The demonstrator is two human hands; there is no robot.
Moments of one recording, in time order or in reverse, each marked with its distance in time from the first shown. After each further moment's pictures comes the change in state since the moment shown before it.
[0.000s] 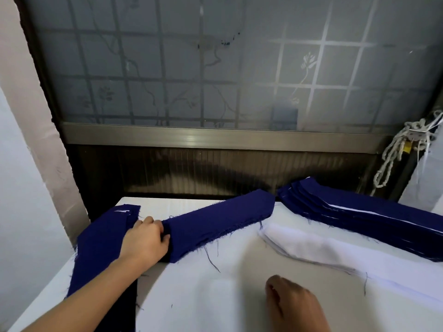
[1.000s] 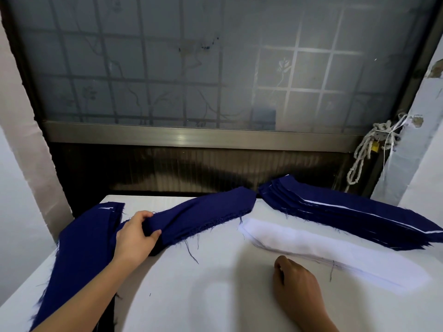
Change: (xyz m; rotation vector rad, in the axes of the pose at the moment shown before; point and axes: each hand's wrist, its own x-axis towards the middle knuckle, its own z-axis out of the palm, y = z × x) left_hand -0.017 0.021 0.021 -0.626 0.115 -0.199; right_hand 0.009 0.080 -0.003 -0.125 -0.036 0.133
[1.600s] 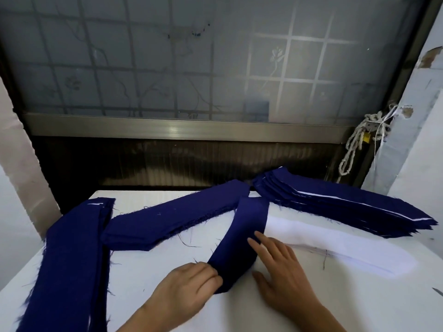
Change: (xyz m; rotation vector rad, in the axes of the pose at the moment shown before) left_hand -0.112 0.050 0.049 0.198 0.020 1.361; right_hand -0.001 0.007 0.010 -0.046 0.056 -0.445
